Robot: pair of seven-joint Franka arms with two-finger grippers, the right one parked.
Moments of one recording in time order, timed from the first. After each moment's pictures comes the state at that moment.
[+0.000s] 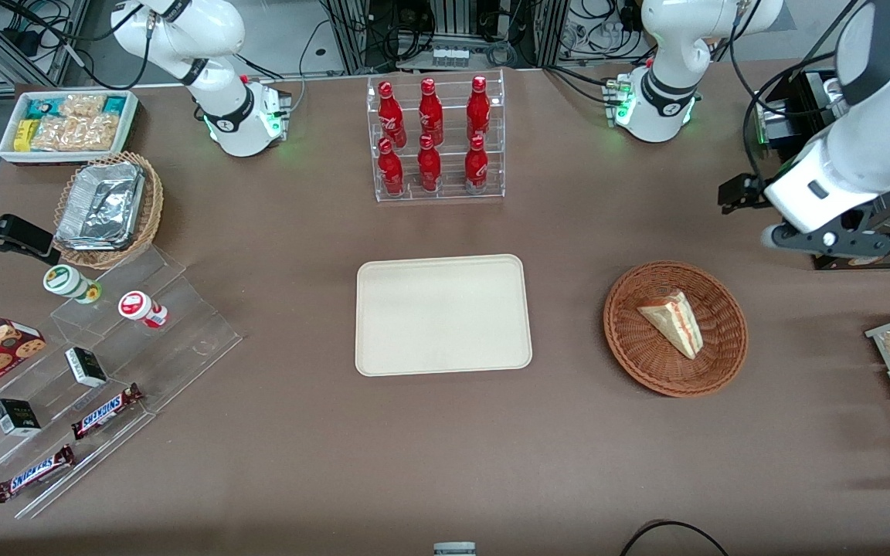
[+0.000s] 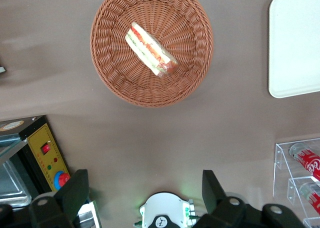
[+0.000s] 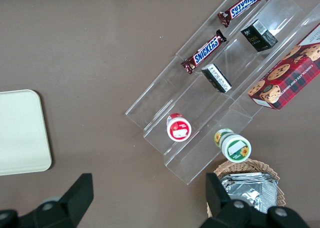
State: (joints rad) arm -0.03 0.03 -0.13 -1.59 0.03 1.38 0.00
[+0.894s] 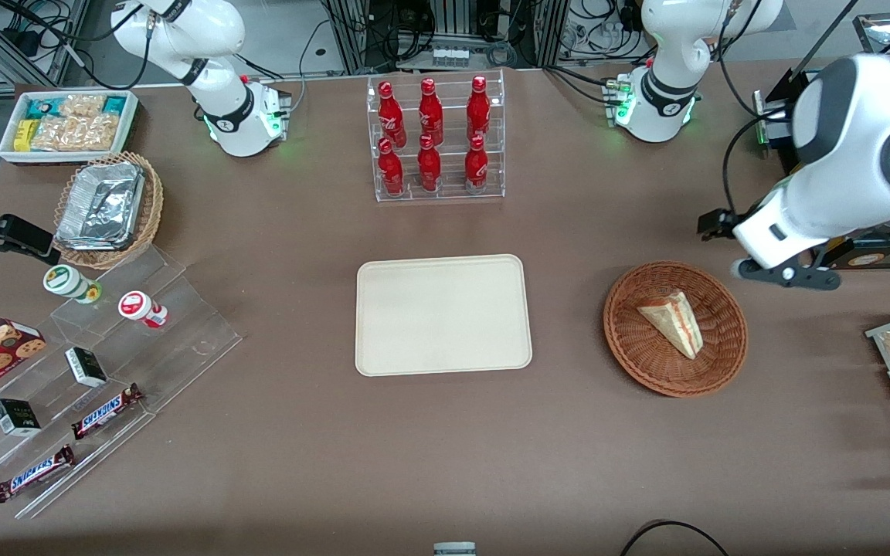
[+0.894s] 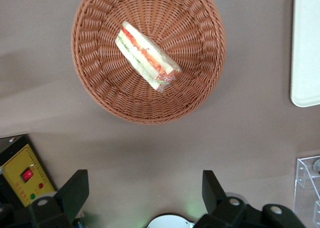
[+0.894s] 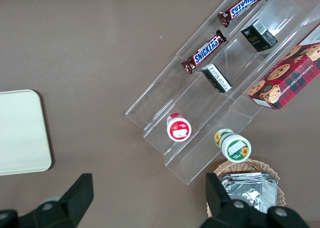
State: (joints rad) arm -0.02 0.06 -0.12 -1.85 0.03 1.67 0.04
